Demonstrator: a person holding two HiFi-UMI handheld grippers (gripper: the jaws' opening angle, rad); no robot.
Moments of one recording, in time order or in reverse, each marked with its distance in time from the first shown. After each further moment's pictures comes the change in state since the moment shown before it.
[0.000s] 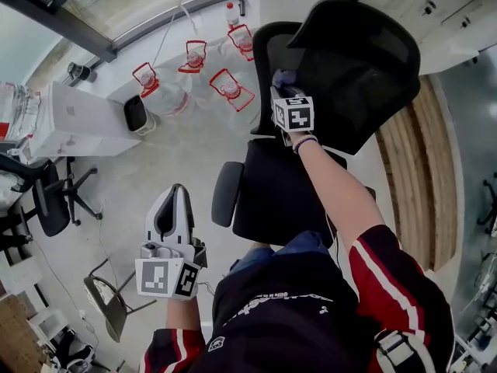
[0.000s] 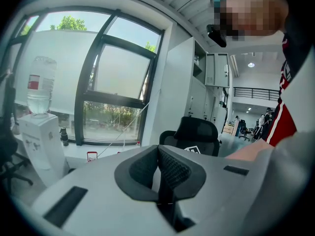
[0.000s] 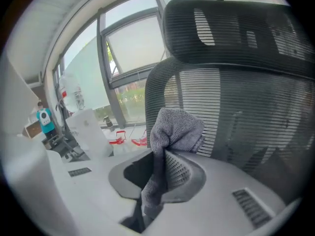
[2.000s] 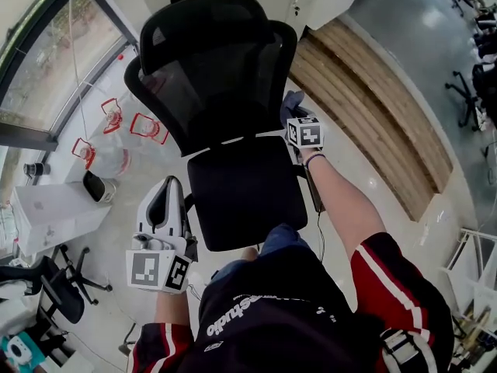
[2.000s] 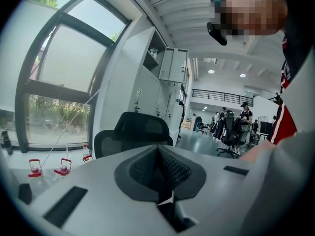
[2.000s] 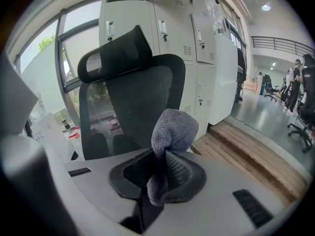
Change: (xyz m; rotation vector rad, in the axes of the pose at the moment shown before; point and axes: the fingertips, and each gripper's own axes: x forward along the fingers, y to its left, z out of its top) left arm 0.054 -0.224 -0.012 0.131 0.024 -0.482; right arm -0.282 -0.271 -0.166 0.240 0.028 -0.442
